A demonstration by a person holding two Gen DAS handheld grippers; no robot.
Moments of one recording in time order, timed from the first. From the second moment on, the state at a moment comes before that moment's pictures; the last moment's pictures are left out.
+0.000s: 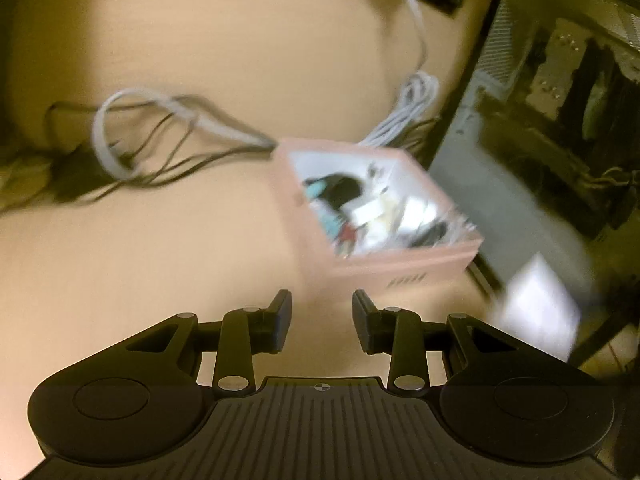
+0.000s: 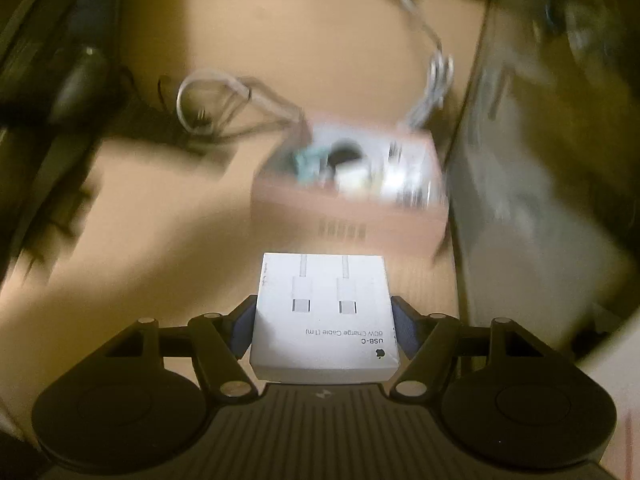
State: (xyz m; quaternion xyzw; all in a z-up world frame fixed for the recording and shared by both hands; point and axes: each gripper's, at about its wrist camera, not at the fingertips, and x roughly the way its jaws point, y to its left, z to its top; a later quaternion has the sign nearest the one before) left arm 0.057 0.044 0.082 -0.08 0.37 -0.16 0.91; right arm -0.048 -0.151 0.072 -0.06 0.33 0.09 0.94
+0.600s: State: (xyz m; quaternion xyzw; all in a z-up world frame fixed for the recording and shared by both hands) left arm 0.009 0.090 0.033 0.01 0.41 -0.08 0.91; right arm 0.019 -0.107 0.056 -0.02 0.36 0.00 0.93
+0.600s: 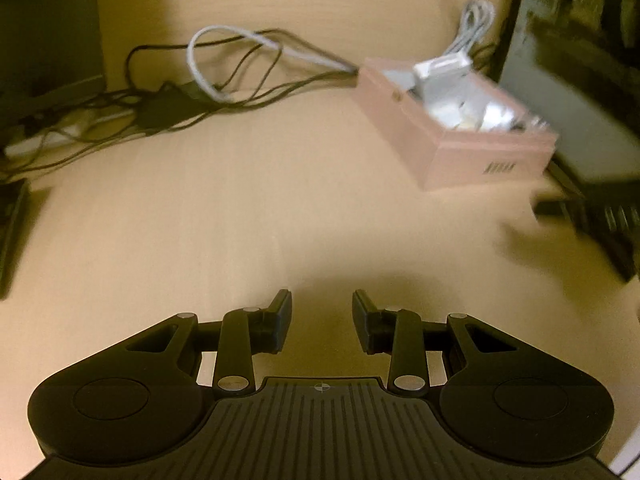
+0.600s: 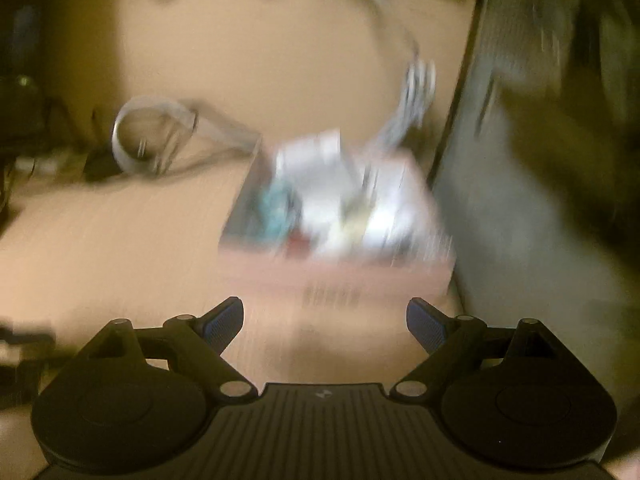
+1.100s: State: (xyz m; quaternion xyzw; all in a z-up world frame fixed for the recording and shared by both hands) left arm -0.007 0.019 0.008 0.00 0.37 -0.02 0.93; right arm -0.008 -0.135 -0.004 0.03 0.41 0.02 0.91
